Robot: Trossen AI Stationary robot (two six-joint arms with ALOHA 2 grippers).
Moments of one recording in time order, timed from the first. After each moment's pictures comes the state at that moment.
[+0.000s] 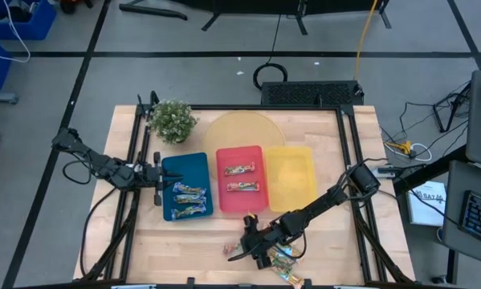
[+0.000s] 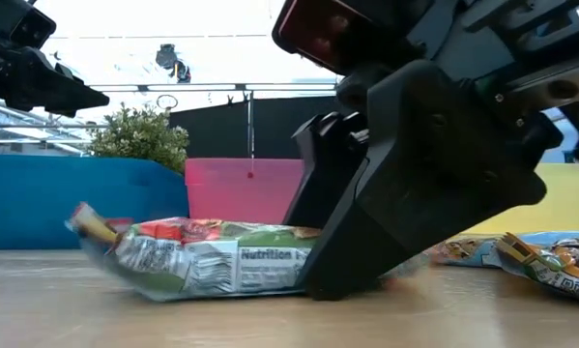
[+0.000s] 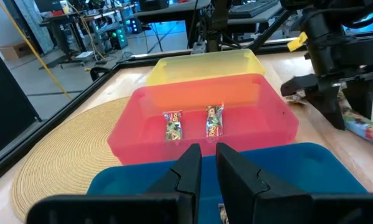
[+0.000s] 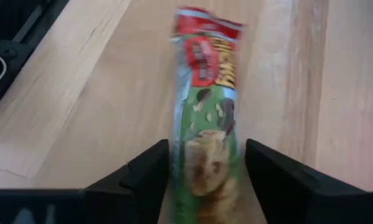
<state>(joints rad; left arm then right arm) -0.54 0.21 0.11 -0.14 -0.63 -0.03 0.52 2.11 1.24 -0.03 0.14 0.17</state>
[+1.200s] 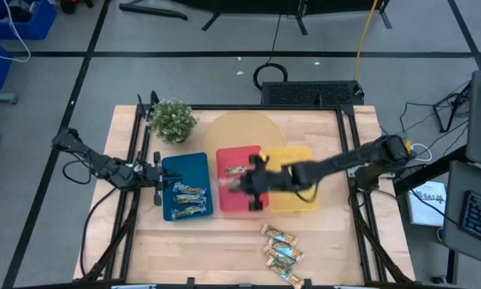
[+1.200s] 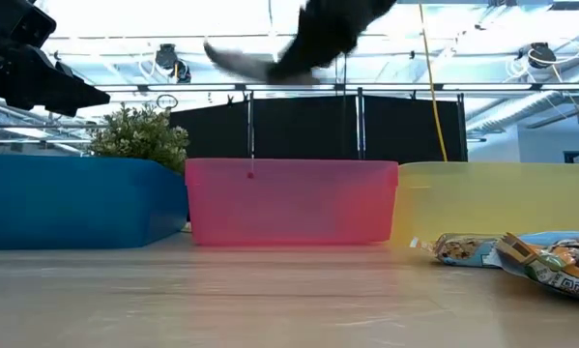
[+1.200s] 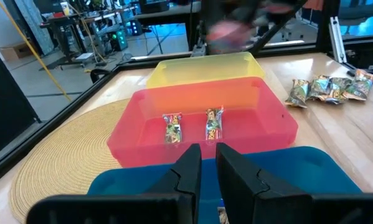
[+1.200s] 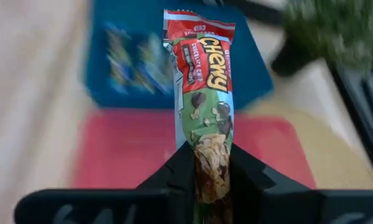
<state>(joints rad) -0.54 0.21 0.11 -0.13 -0.63 -0.03 0.18 1.69 1.24 -0.23 0.31 -0.08</state>
